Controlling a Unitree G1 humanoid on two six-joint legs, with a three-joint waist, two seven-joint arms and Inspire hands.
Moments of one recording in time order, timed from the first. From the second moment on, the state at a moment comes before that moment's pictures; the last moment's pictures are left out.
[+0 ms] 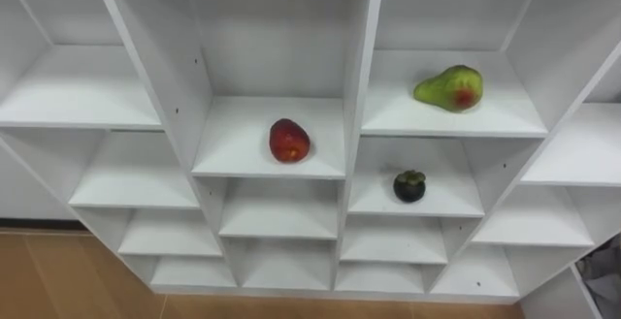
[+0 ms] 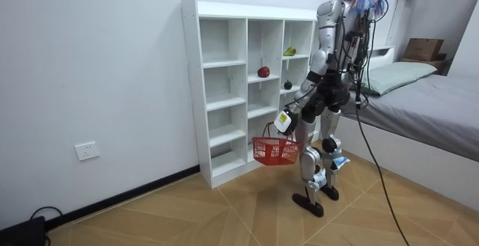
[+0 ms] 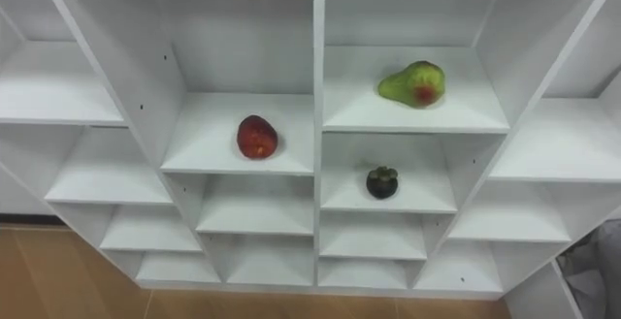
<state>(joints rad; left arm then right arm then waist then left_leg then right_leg) 0.25 0.17 0.10 1.08 0.23 -0.08 0.10 0.14 -0.21 0.01 1.20 0.00 -0.16 -0.09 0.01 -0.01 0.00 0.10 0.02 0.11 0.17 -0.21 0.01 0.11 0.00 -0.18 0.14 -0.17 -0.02</state>
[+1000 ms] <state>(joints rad) 0.24 0.17 0.09 1.04 0.11 -0.24 0.10 0.32 -0.21 0.02 0.44 -0.21 -0.25 -0.17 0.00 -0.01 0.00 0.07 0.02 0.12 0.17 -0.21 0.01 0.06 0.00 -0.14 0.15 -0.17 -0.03</state>
